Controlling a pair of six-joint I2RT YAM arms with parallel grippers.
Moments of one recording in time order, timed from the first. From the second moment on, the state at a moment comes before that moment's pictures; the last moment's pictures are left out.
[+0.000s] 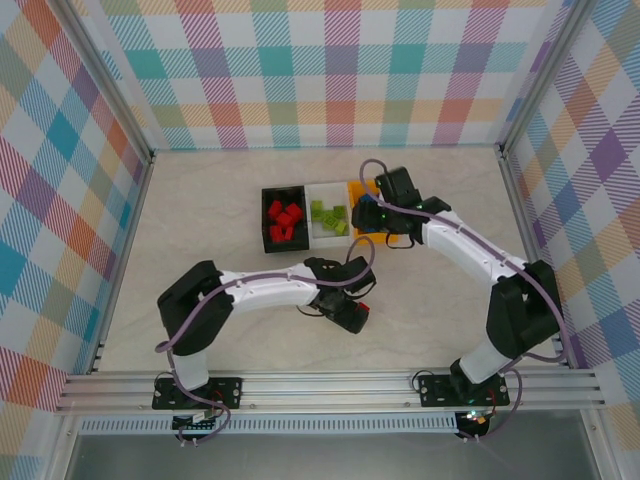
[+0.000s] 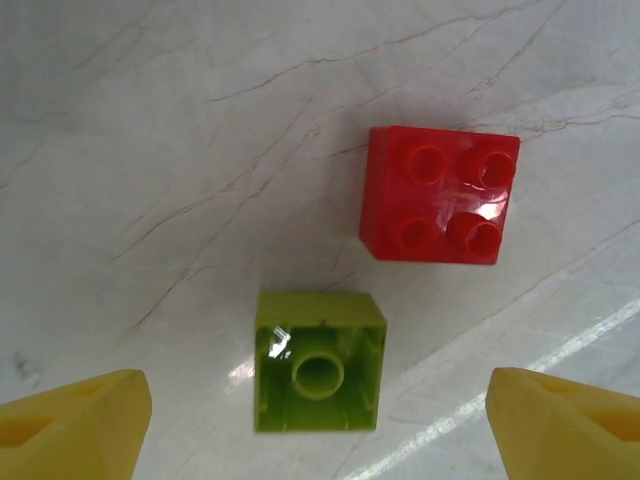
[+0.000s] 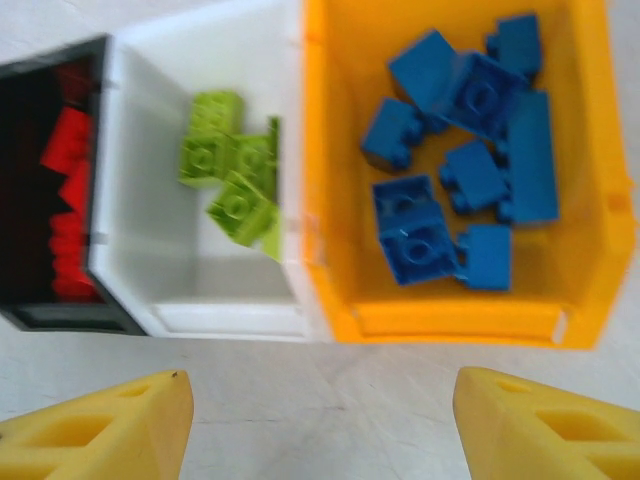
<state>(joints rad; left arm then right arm) -1.08 1.85 1.26 -0.75 -0.02 -0.47 0.49 1.57 1.22 -0.54 -0.02 0.49</state>
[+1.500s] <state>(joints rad) -0.69 2.21 2.04 -0.89 -0.31 -0.55 0.46 1.31 0.93 -0.53 -0.01 0.56</state>
